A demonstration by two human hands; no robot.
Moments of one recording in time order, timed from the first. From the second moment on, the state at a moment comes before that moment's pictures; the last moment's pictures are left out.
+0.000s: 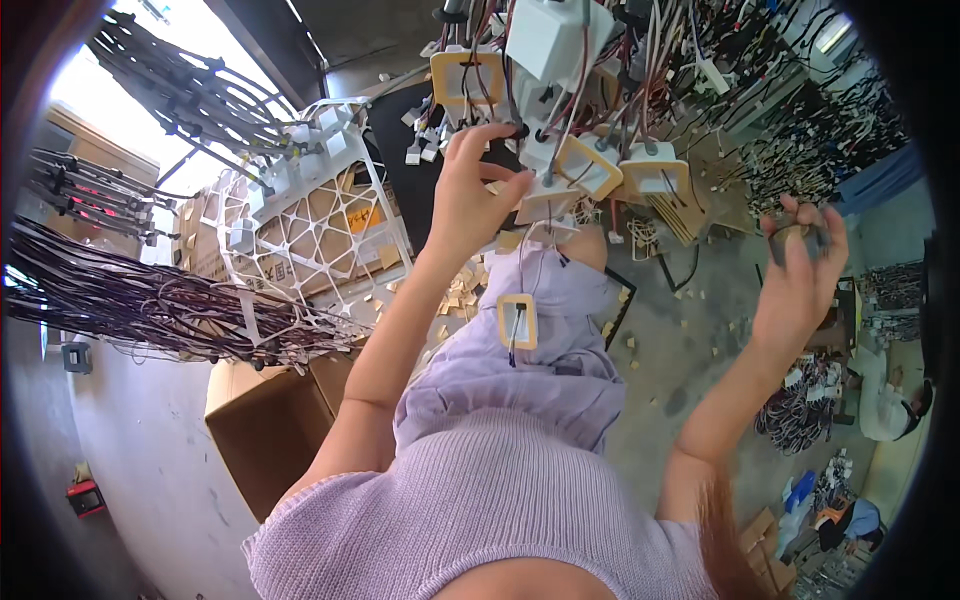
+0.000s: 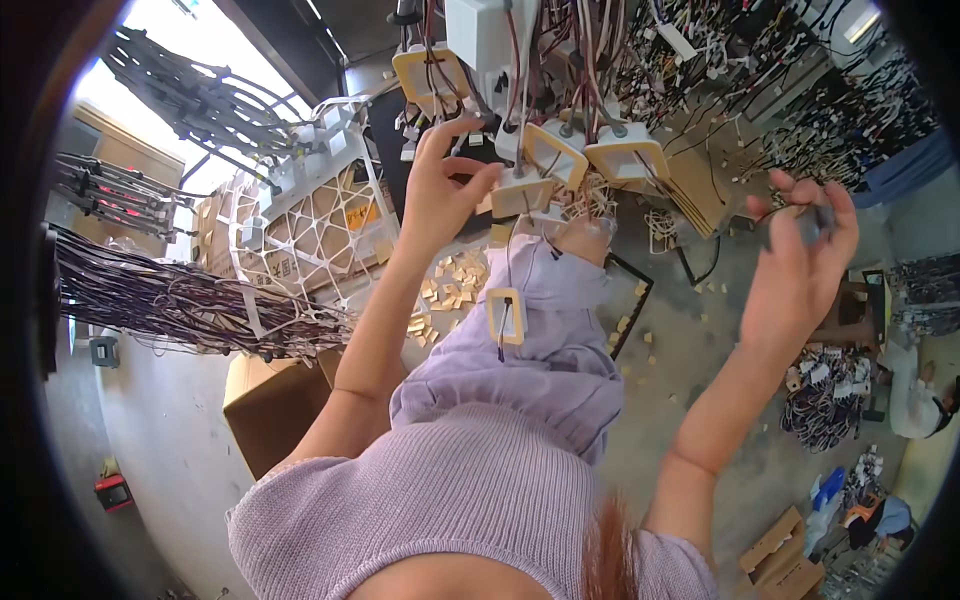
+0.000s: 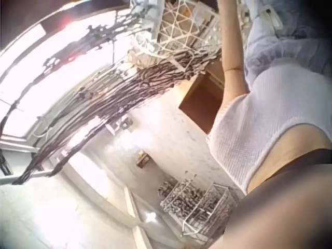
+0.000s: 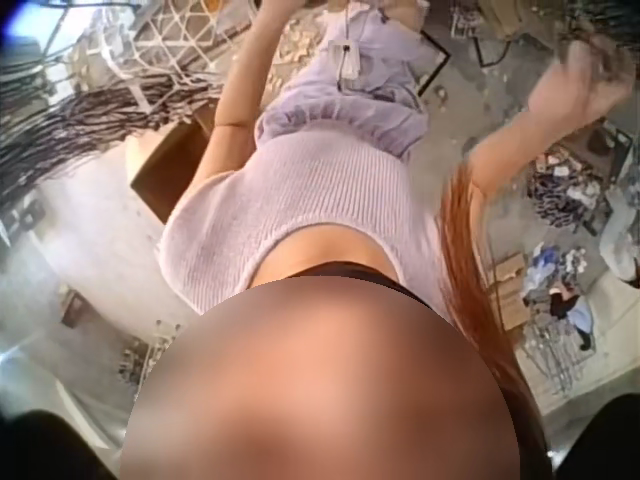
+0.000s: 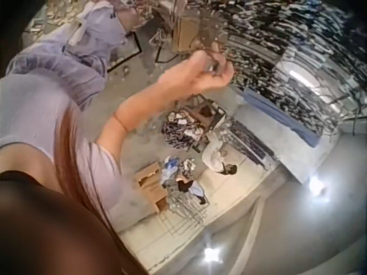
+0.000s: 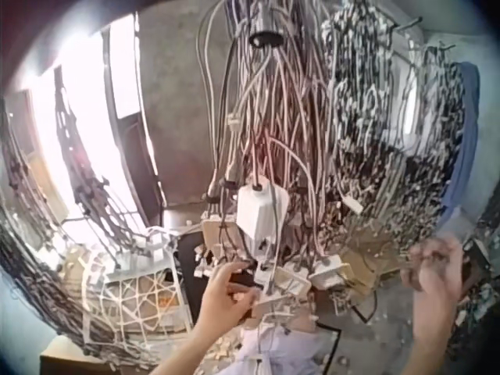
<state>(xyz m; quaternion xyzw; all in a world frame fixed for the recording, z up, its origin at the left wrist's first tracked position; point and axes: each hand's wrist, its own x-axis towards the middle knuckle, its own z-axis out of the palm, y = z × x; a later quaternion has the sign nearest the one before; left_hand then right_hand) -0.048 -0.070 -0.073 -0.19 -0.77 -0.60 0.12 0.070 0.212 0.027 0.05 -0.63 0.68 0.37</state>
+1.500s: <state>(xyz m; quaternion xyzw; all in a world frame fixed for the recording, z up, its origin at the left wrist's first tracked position) 0.046 -0.069 -0.071 -0.16 -0.51 -0.84 -0.11 0.064 0.112 -0.031 0.06 -0.72 0.68 0.09</state>
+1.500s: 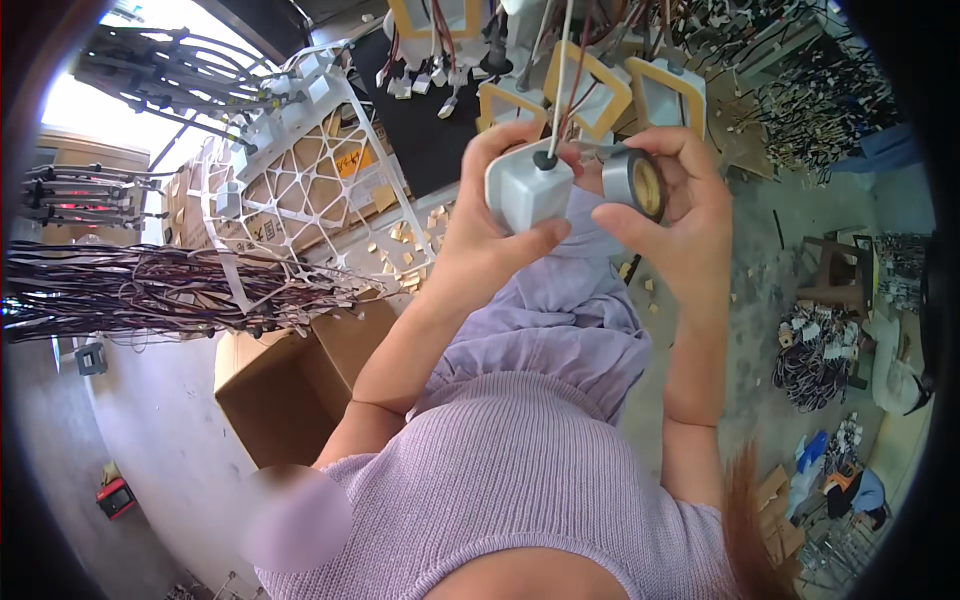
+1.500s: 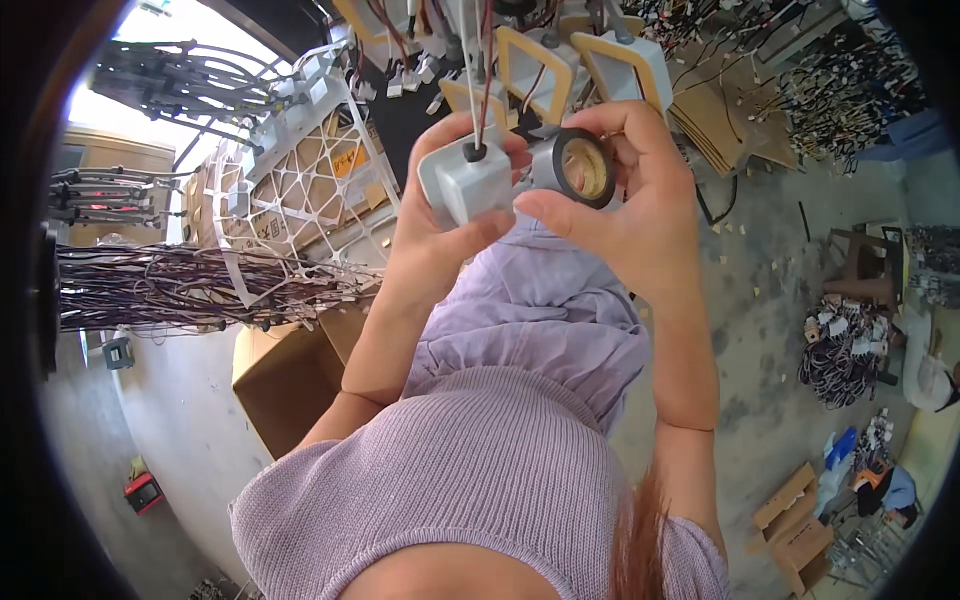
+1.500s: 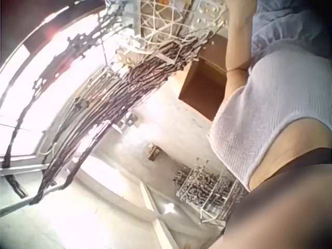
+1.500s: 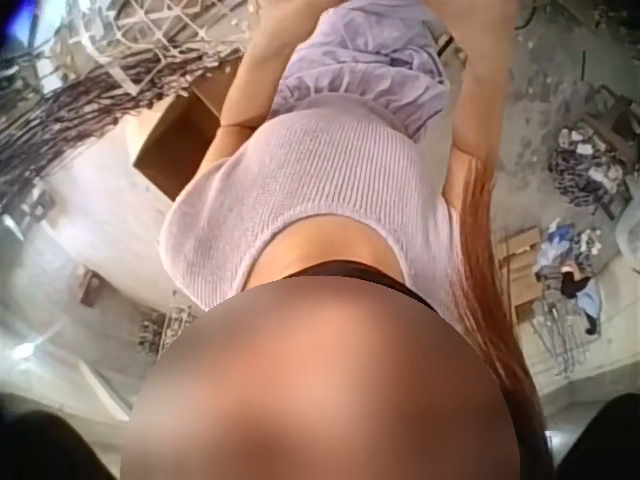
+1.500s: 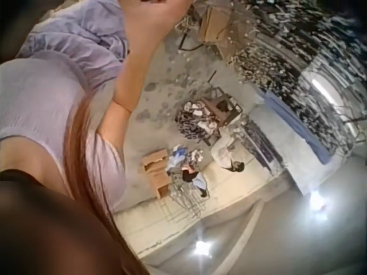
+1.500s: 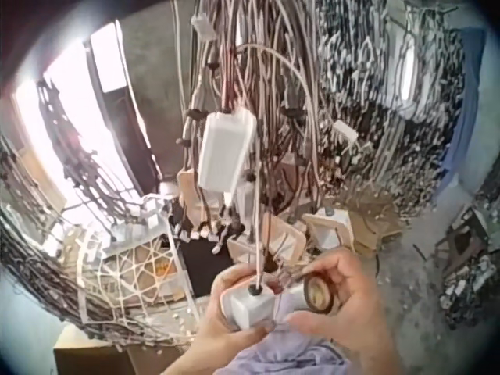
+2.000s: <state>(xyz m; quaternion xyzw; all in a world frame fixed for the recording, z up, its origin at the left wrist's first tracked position) 0.047 -0.070 -0.066 -0.27 -0.67 -0.69 0.00 0.052 0.118 -0.012 0.21 -0.80 0.57 0.02</state>
